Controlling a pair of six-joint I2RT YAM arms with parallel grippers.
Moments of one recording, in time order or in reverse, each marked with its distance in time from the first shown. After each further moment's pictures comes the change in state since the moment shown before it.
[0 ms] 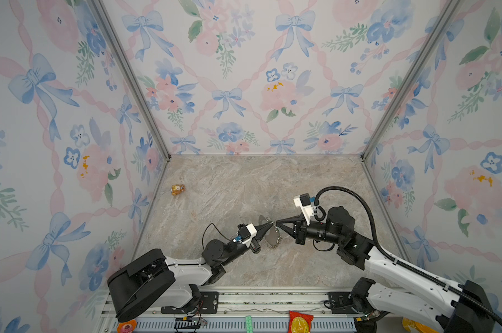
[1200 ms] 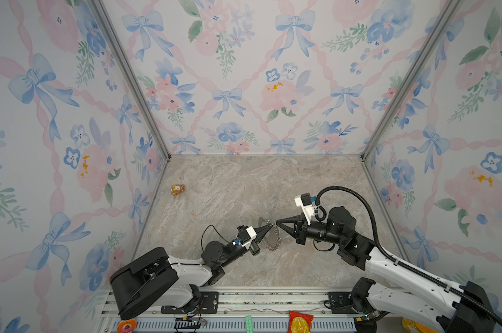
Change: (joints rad) left arm -0.001 0.027 -0.023 0.051 0.014 0.023; right arm 0.002 -0.008 0.000 0.006 0.001 0.023
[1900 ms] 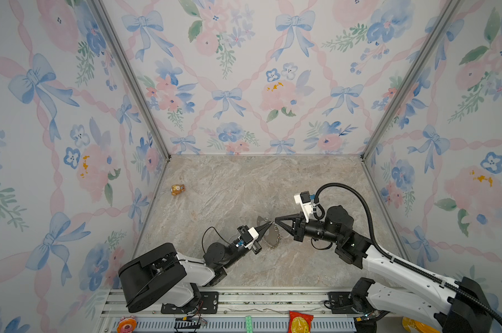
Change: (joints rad) left arm -0.039 0.079 0.001 0.081 -0.133 0.101; right arm 0.002 0.040 0.002 0.047 0.035 0.085
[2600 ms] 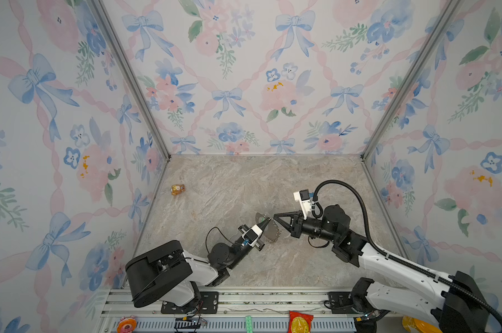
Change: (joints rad) left arm -0.039 0.049 0.031 0.002 -0.180 0.068; right arm 0.006 0.045 0.002 0.060 0.056 0.067
